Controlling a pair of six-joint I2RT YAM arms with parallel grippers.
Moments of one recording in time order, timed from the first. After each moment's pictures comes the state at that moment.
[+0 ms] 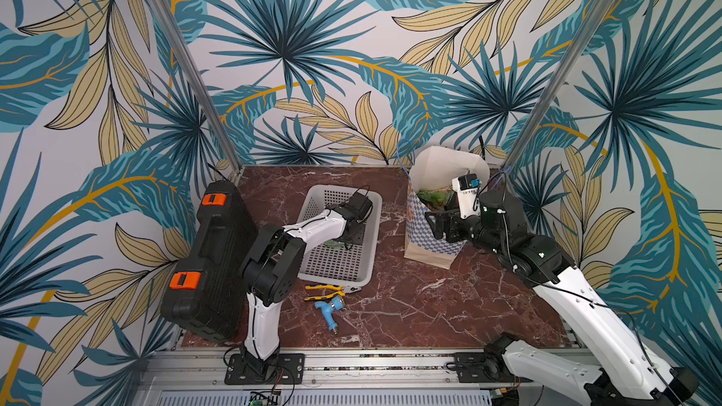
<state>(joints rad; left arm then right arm) -0.57 1.97 1.40 -0.63 -0.20 -0.42 0.50 1.02 1.21 -0.69 0.08 0.26</state>
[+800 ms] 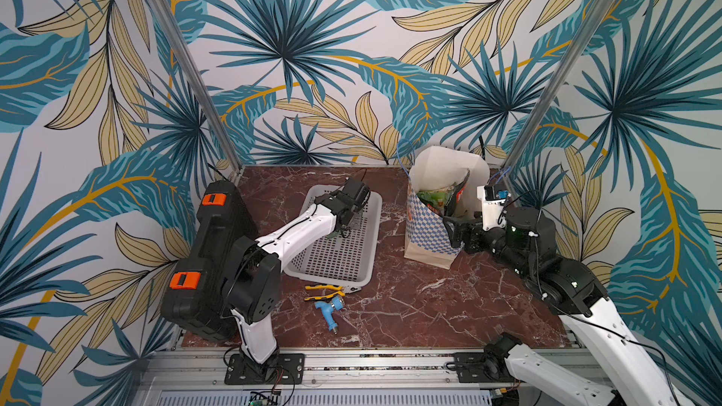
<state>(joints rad) -0.58 1.77 1.46 -0.71 -0.29 -0.38 0.50 0.84 1.16 -0.73 0.19 0.25</state>
